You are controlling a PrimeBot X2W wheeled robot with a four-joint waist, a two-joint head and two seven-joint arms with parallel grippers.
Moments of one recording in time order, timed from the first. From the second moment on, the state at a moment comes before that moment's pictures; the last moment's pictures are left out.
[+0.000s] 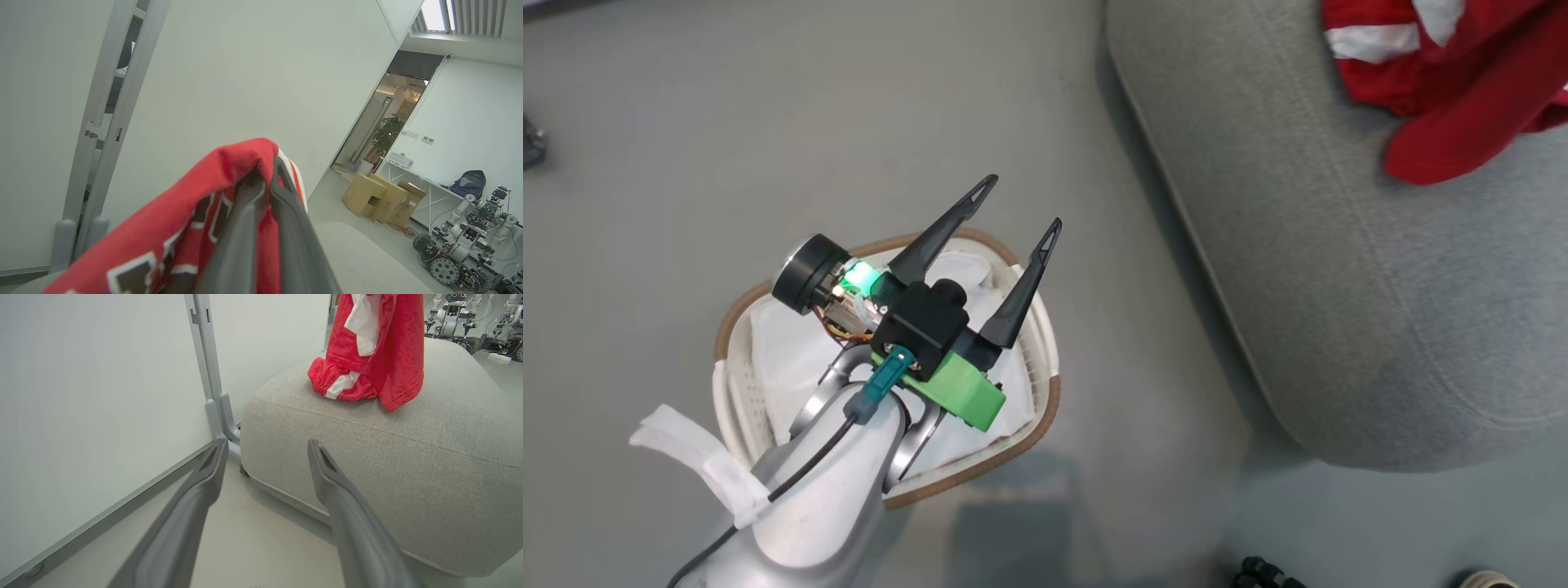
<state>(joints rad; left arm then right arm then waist) -0.55 0.19 -0.60 0.26 -0.14 -0.13 -0.26 -1.13 -0.28 -0.45 0.58 -0.33 0.13 -0.26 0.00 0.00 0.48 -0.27</state>
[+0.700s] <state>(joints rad) -0.49 0.18 -0.42 0.25 -0.16 -0.09 -0.26 -0.81 -0.17 -0.69 0.63 -0.38 0.13 -0.26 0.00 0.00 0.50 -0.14</state>
